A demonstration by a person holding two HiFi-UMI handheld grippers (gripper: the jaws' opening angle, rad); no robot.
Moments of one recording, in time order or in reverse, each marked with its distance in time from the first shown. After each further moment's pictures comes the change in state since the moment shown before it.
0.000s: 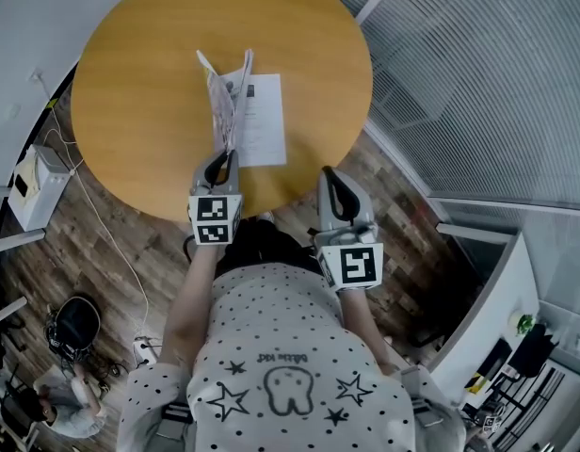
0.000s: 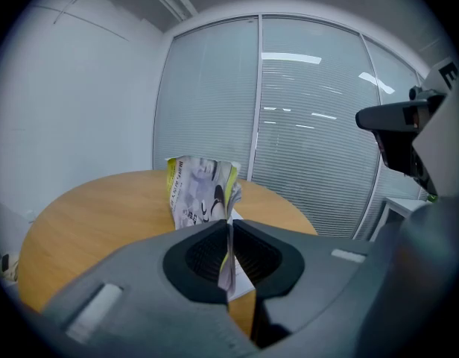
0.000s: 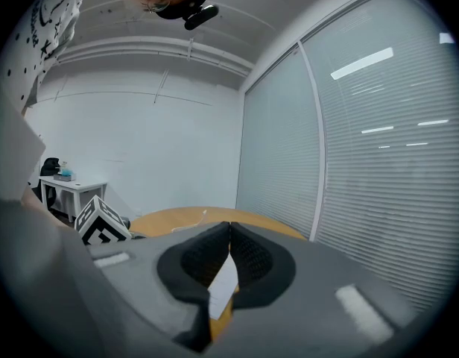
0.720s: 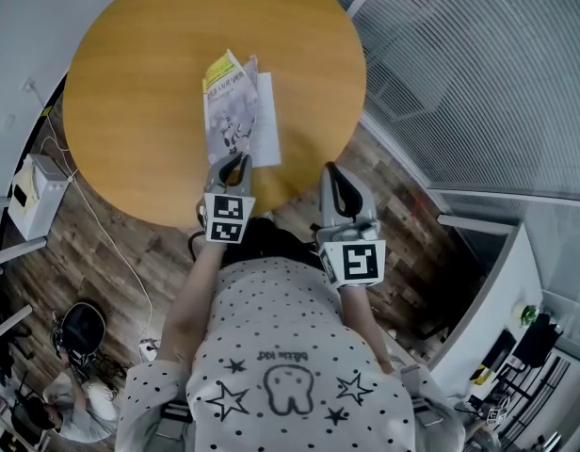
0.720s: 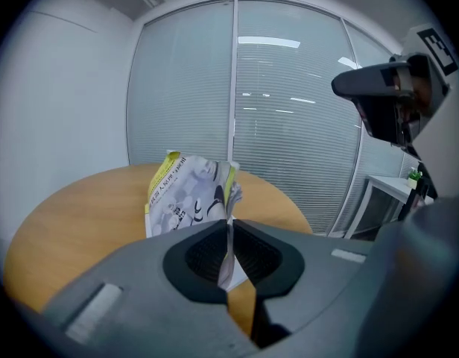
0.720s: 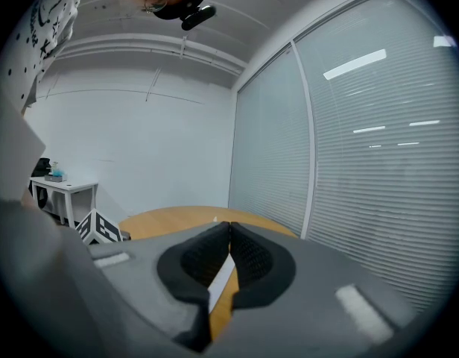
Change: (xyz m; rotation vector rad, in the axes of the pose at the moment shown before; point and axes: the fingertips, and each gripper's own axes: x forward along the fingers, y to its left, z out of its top) left arm 0.032 -0.044 -0.021 0.131 0.093 -0.126; right arm 0.004 -0.023 -0.005 0.026 0.006 -0.057
